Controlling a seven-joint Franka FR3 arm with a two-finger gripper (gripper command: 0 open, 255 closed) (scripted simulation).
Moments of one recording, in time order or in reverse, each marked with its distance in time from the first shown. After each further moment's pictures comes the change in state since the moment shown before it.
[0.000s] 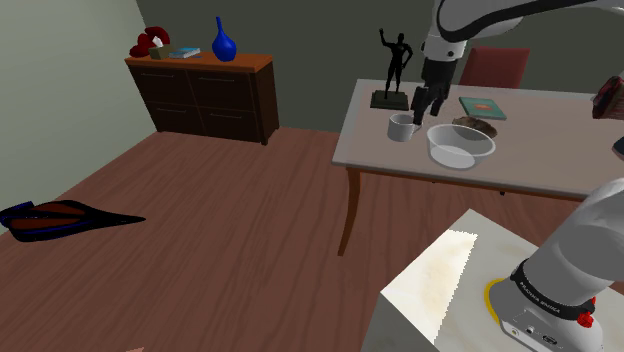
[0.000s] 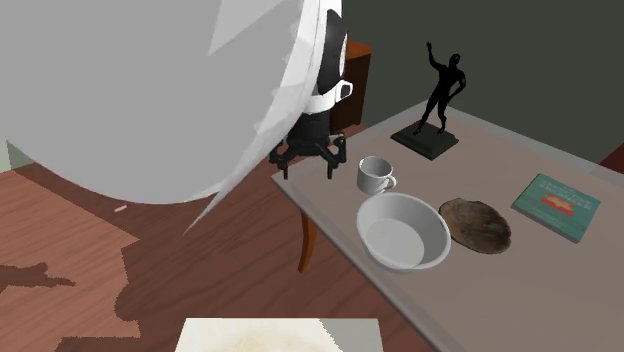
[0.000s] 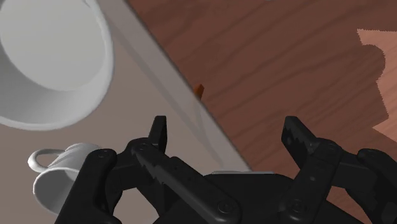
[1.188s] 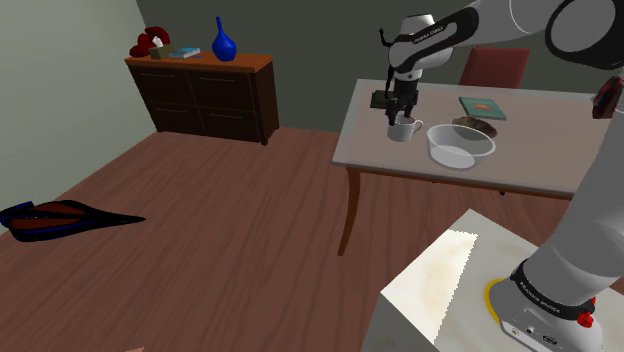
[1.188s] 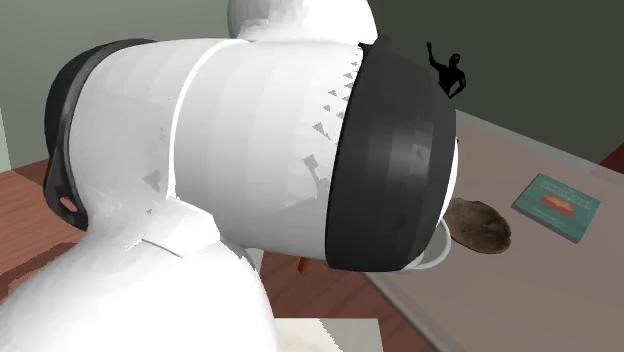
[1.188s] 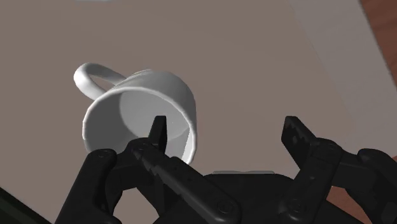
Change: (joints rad) arm -0.084 0.633 -0.087 0.441 0.005 0.226 -0.125
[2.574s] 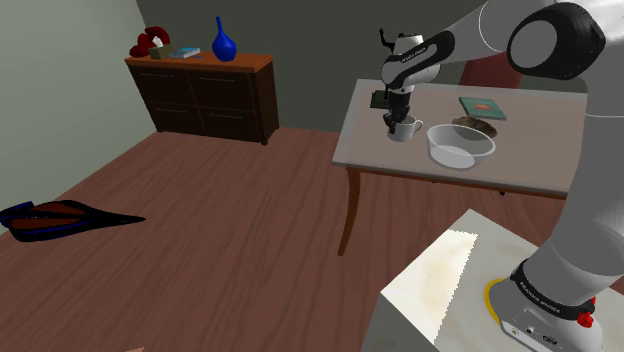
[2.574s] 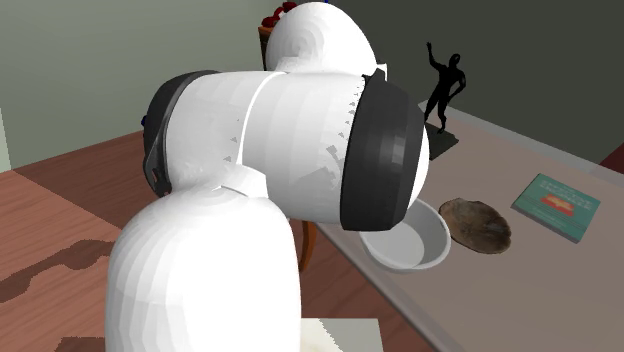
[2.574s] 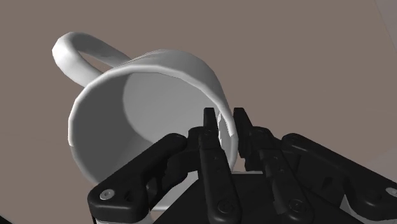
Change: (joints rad) arm -0.024 0.169 -0.002 0.091 0.018 0.084 -0.019
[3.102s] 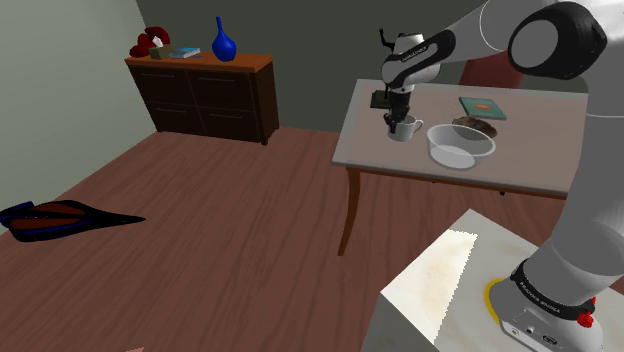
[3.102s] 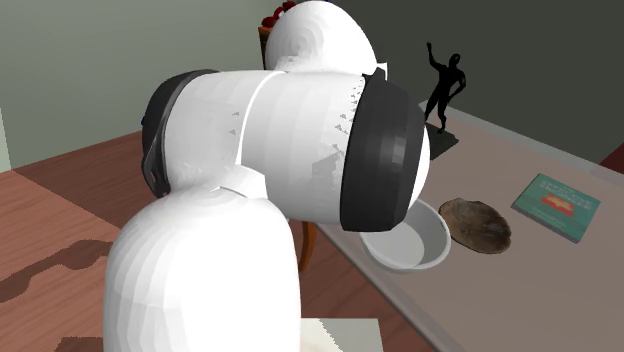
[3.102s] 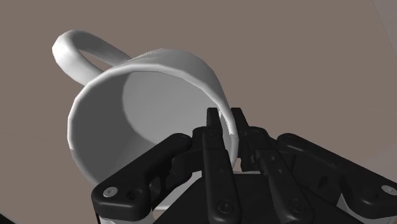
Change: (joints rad) arm 0.000 -0.004 0.000 0.000 -0.001 -0.004 0.000
